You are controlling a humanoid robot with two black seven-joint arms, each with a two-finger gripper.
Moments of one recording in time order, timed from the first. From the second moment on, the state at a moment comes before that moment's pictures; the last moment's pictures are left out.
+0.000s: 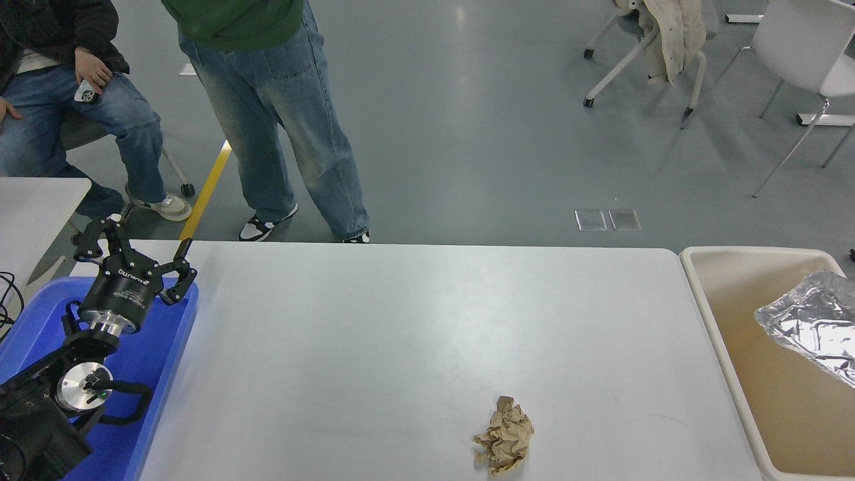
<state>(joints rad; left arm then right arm) -0.54 0.44 -0.74 -0.41 -0.02 -0.66 -0.59 0.59 -0.39 0.18 -0.09 -0.59 -0.09 0.07</state>
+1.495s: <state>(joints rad) -0.54 0.44 -0.74 -0.41 -0.02 -0.66 -0.59 0.59 -0.38 0.19 -0.11 -0.30 -0.01 0.06</state>
